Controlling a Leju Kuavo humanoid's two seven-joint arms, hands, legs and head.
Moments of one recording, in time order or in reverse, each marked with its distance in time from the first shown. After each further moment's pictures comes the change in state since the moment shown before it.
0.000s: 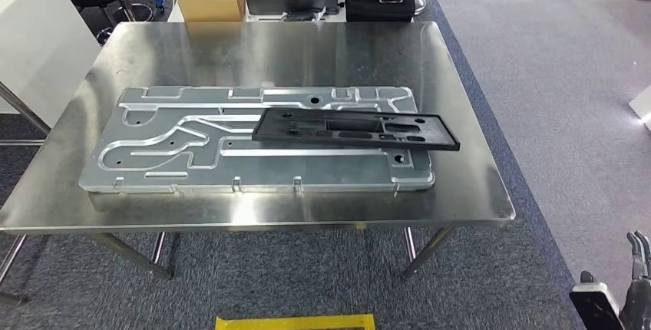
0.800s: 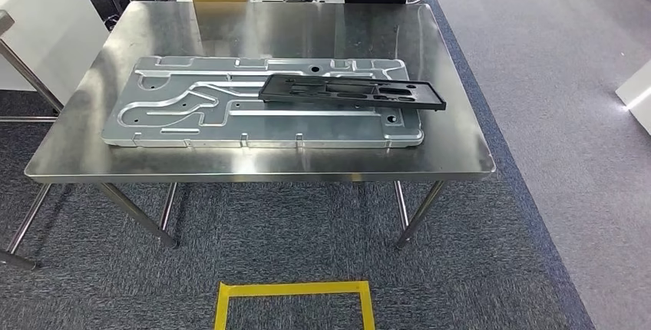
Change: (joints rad) left arm -0.003 -0.016 0.020 0.000 -0.016 -0.003 0.021; right arm -0.150 -0.047 -0.531 1.077 0.403 -0.100 0.329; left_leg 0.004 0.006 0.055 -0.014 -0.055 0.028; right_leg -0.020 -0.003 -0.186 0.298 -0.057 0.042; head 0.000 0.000
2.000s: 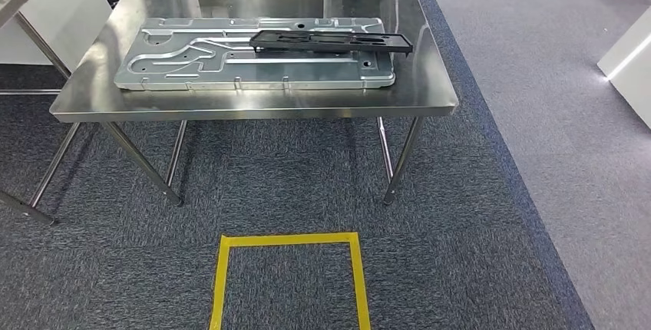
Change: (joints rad) left arm -0.008 -0.030 -0.002 0.005 -0.049 -0.018 0.031; right arm -0.030 0.023 0.016 0.272 0.231 0.280 0.273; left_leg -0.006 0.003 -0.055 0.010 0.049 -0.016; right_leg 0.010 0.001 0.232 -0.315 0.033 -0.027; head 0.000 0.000
